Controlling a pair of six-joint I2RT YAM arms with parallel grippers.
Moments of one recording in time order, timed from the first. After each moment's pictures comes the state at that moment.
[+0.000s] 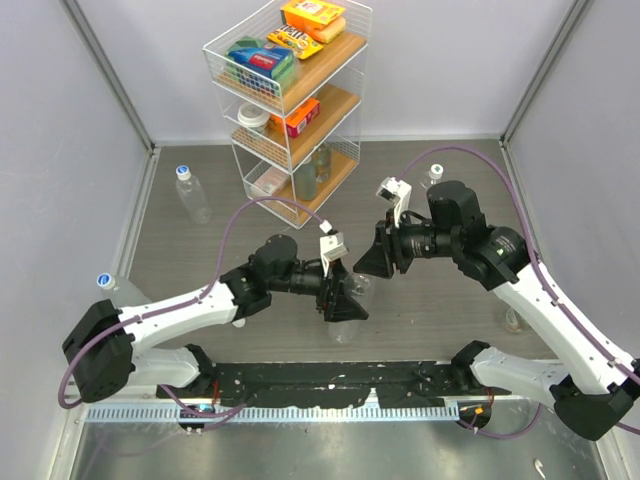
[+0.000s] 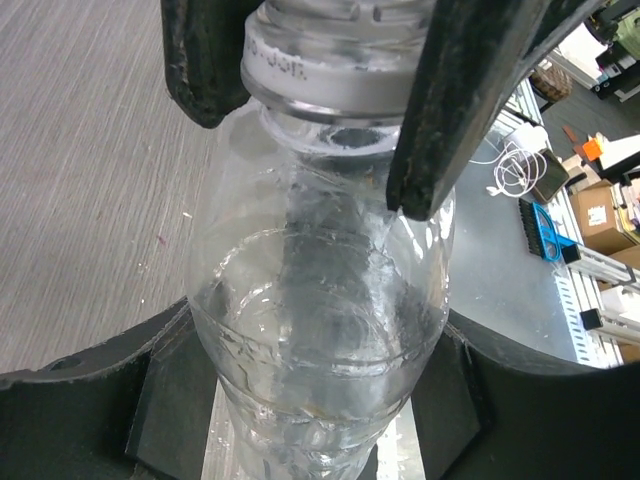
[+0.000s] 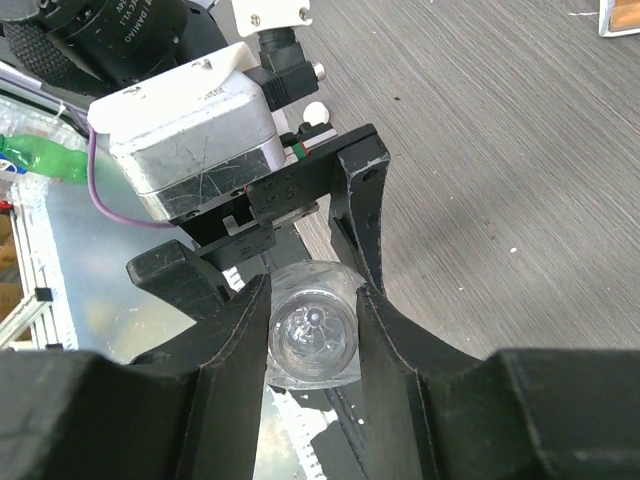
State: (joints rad) left arm -0.95 1.23 0.73 0.30 0.67 -0.37; right arm 0.62 1.03 1.21 -0.73 -0.59 0.20
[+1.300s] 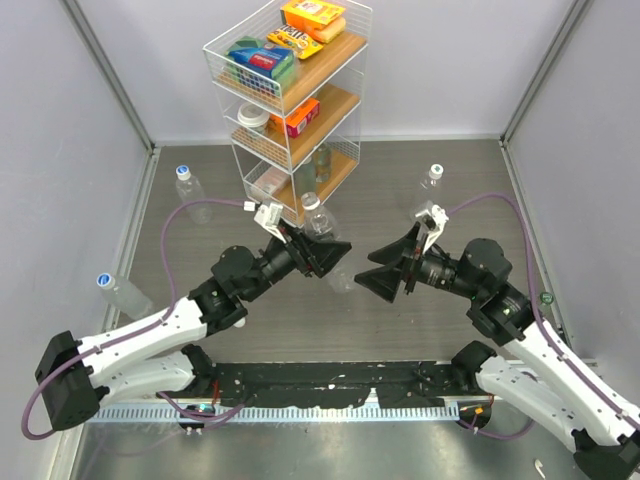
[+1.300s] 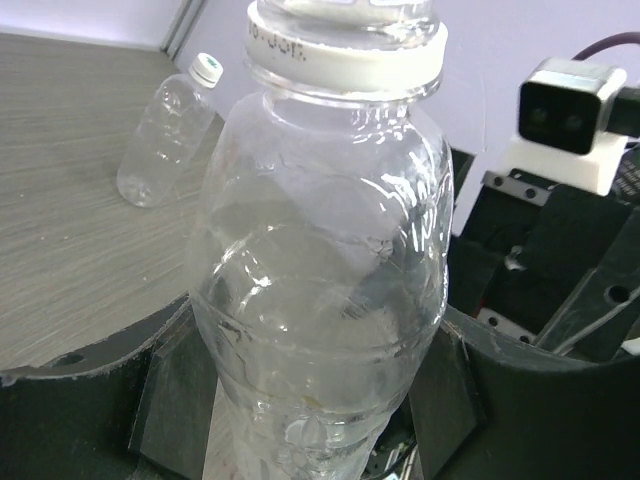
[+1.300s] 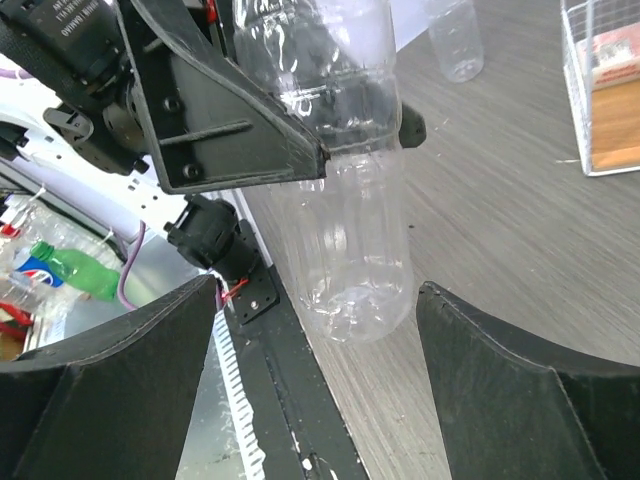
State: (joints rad) left arm -0.95 0.98 0.65 0.47 -0.04 -0.65; right arm 0.63 0.64 0.69 -0.08 -0.50 0.46
